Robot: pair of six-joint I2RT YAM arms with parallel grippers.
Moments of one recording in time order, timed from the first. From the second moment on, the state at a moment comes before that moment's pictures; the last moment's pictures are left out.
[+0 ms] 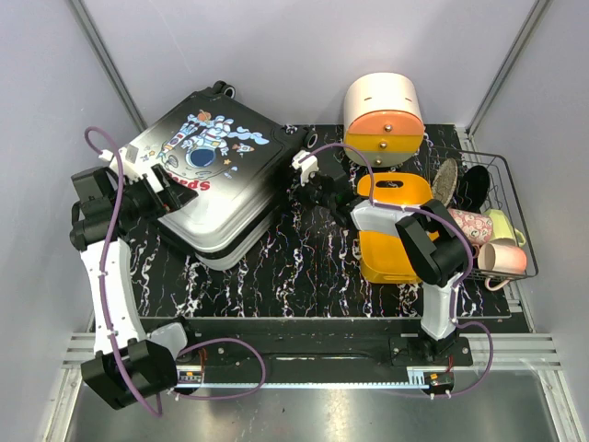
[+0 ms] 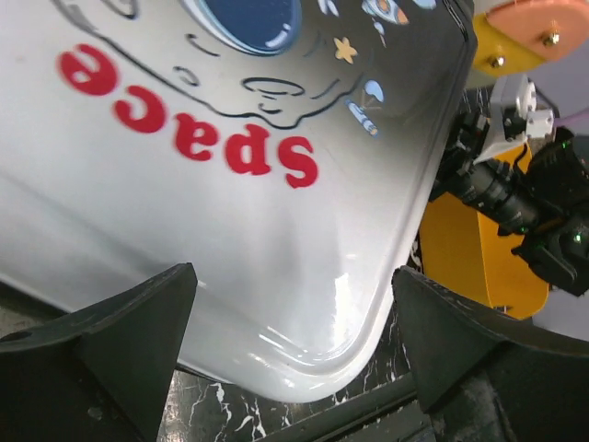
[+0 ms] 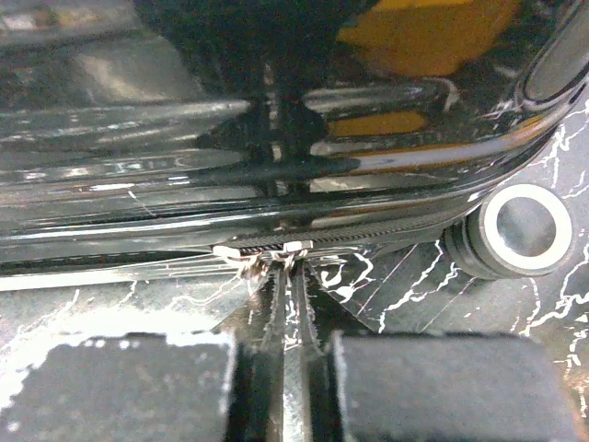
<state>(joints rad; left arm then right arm) 0.35 1.05 1.14 -0.73 0.74 -0.21 0.61 1.95 1.18 0.40 -0.23 -0.08</state>
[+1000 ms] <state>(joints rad) 0.84 1.20 0.96 -0.98 0.60 -0.21 0.83 1.77 1.09 0.36 -0.20 -0.01</state>
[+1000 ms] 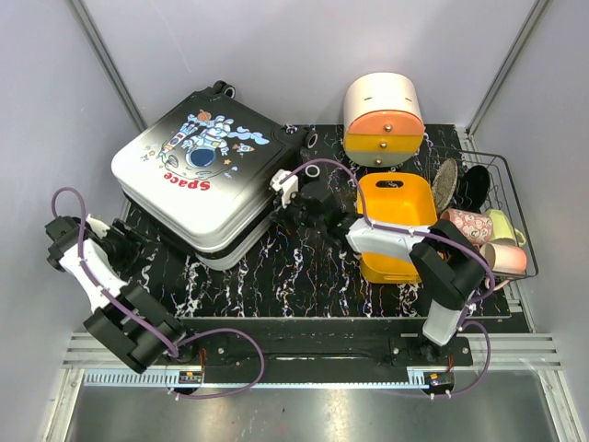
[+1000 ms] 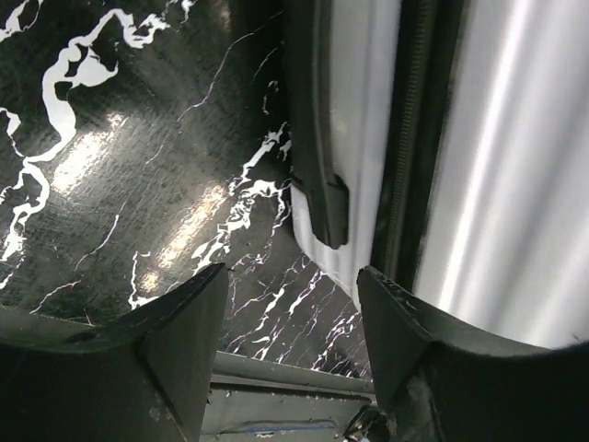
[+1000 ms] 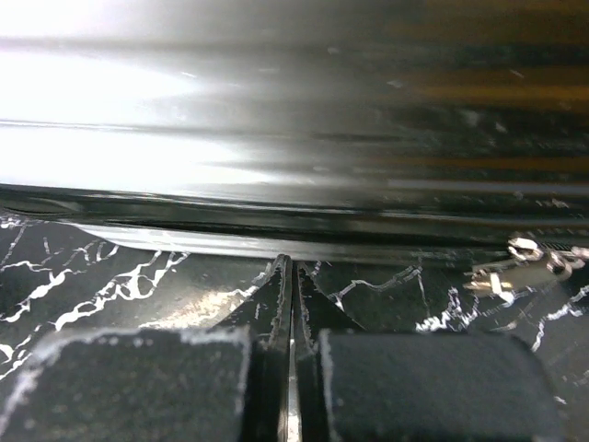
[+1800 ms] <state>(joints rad) 0.61 1.51 0.90 -0.63 0.49 -0.28 0.61 1.56 0.98 0.19 -0.25 0.06</state>
